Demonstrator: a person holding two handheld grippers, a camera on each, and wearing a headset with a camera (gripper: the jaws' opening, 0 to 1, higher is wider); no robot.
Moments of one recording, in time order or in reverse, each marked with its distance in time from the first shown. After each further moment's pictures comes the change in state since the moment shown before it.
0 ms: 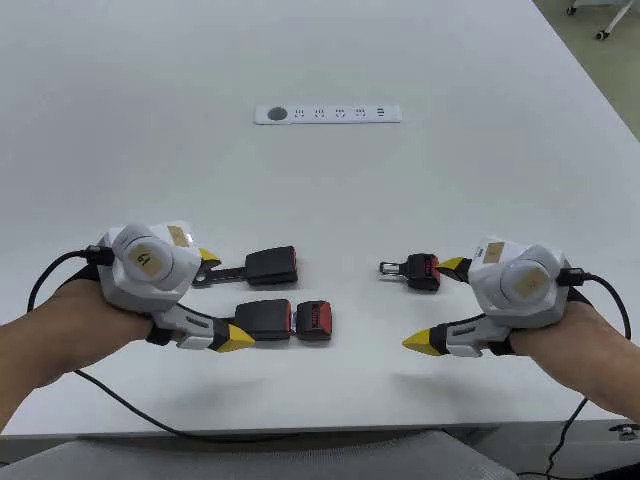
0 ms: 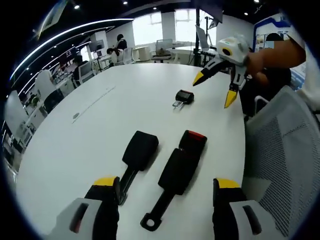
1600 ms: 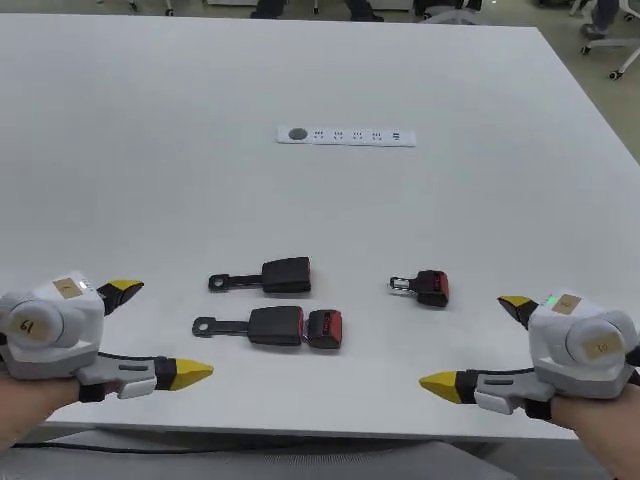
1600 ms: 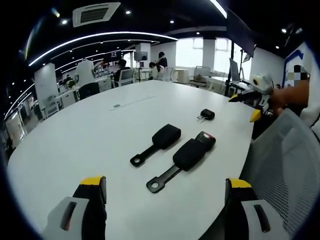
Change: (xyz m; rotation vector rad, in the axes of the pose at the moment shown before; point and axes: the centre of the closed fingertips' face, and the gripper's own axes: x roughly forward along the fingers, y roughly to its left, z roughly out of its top) left arm -0.063 -0.001 -0.043 -0.248 -0.221 0.188; right arm -0.046 0.018 -0.004 0.212 -0.102 -0.147
